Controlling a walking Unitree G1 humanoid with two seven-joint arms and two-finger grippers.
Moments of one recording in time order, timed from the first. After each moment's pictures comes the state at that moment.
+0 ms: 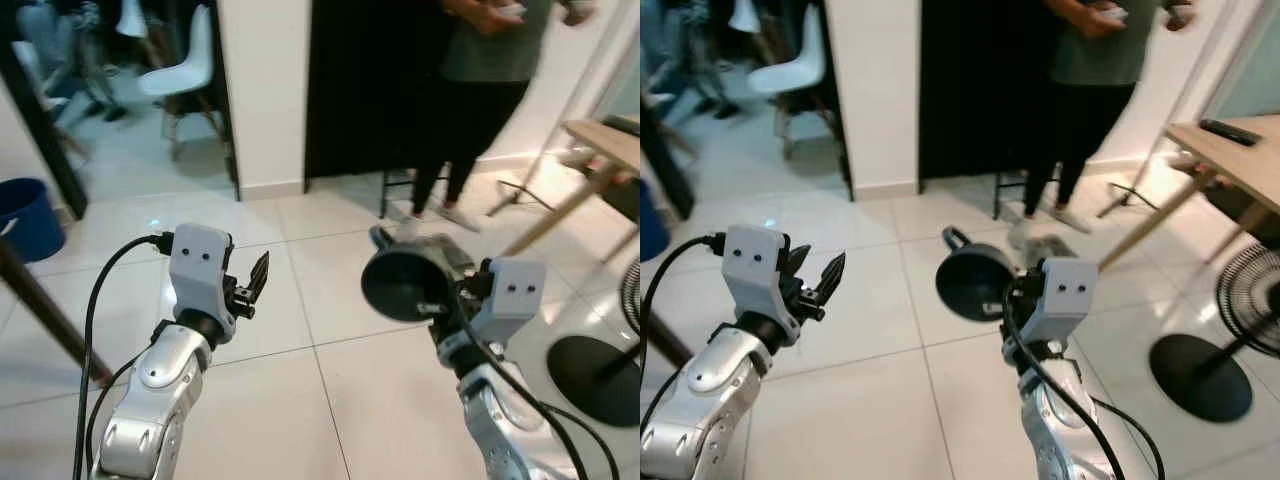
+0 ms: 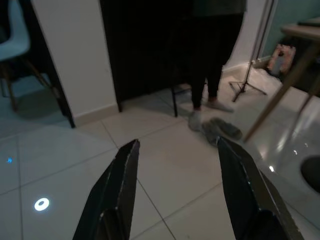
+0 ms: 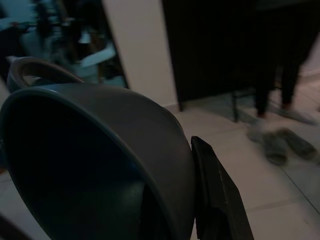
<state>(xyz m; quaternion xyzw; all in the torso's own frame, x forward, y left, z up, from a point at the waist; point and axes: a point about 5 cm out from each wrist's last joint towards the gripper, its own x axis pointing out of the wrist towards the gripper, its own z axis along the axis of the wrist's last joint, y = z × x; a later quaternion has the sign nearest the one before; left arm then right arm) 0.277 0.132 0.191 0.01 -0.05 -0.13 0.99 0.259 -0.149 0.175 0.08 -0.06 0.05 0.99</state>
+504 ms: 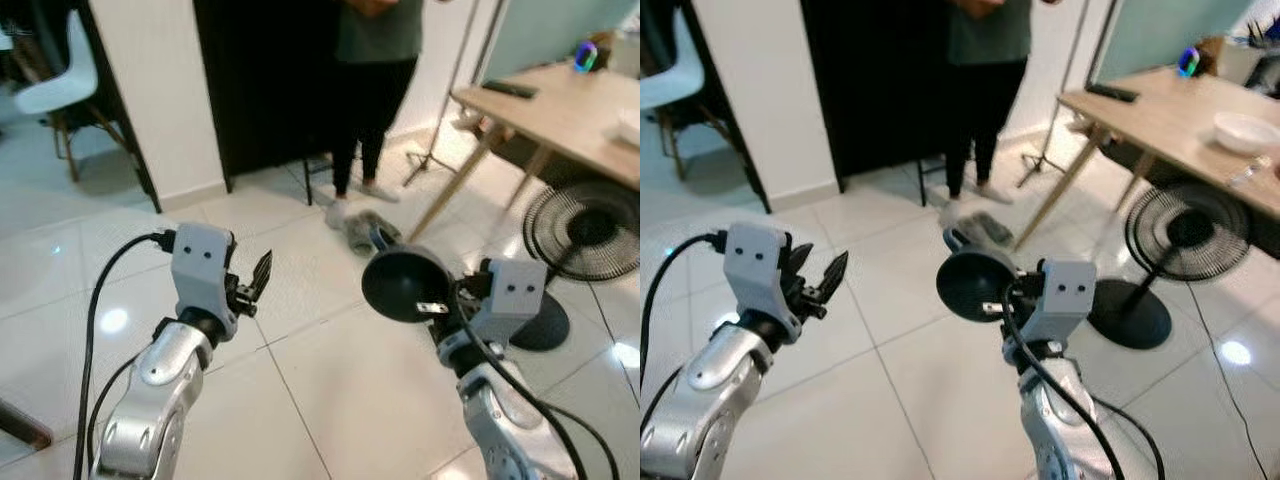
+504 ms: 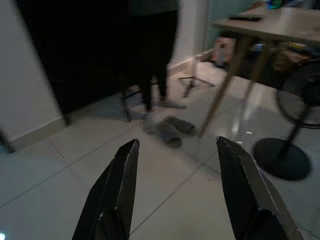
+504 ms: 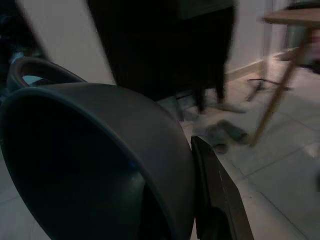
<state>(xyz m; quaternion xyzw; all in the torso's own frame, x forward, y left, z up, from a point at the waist) 0.278 0.131 0.190 0.00 -0.05 -0.13 0.99 0.260 -0.149 0.175 0.08 -0.06 0.05 0.99</state>
